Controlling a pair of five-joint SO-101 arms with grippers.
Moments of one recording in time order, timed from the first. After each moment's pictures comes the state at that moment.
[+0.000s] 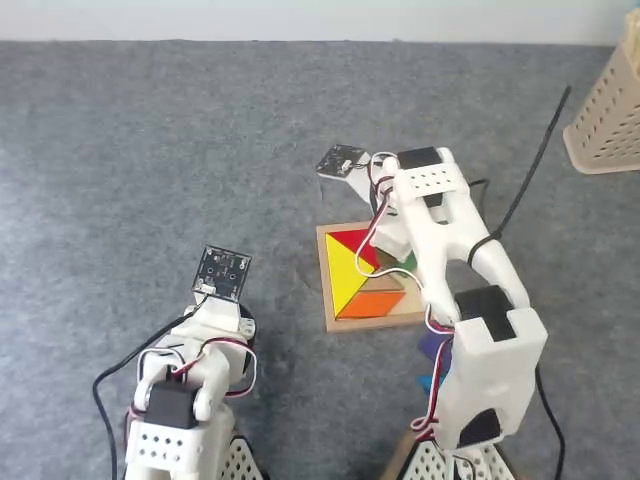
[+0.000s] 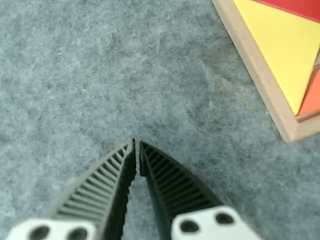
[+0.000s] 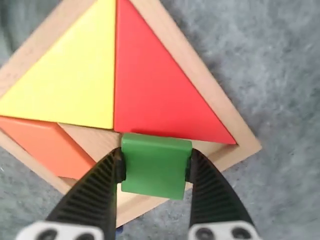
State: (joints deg) left arm 2.8 -103.4 97.6 72.0 -0.7; right arm -17.7 21.0 0.4 76.2 45.1
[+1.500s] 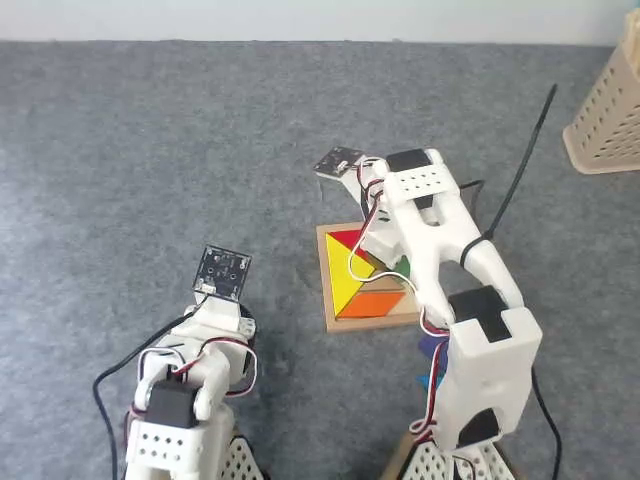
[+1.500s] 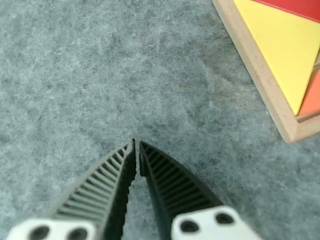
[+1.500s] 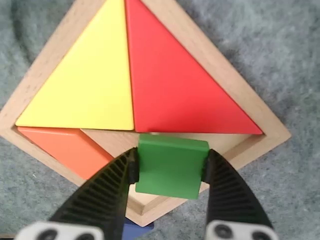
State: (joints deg) left arm 2.8 -103.4 97.6 72.0 -0.7; right arm -20.0 21.0 0.4 79.6 35.3
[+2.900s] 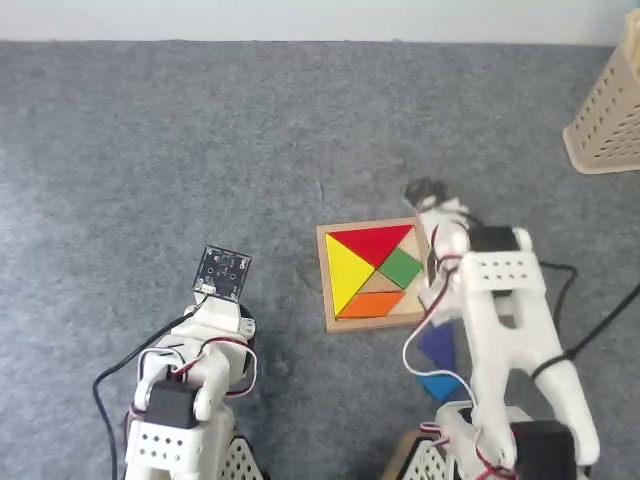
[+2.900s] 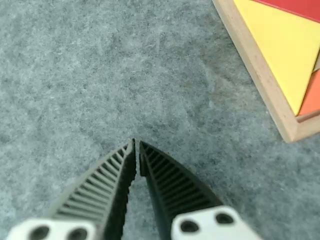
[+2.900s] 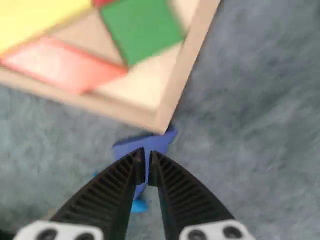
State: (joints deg) left arm 2.8 -103.4 97.6 72.0 -0.7; right arm -7.5 -22.9 45.1 75.4 22.8
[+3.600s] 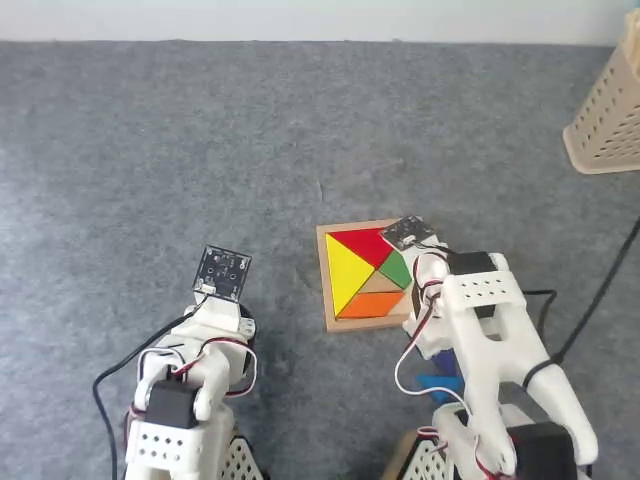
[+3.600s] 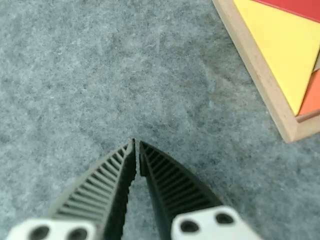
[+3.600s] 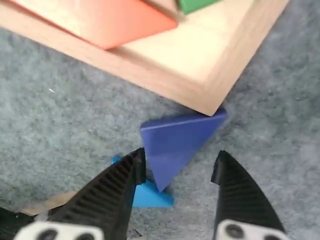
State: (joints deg) left arm 2.8 -103.4 97.6 72.0 -0.7; right arm -12.3 -23.4 54.4 72.4 22.2
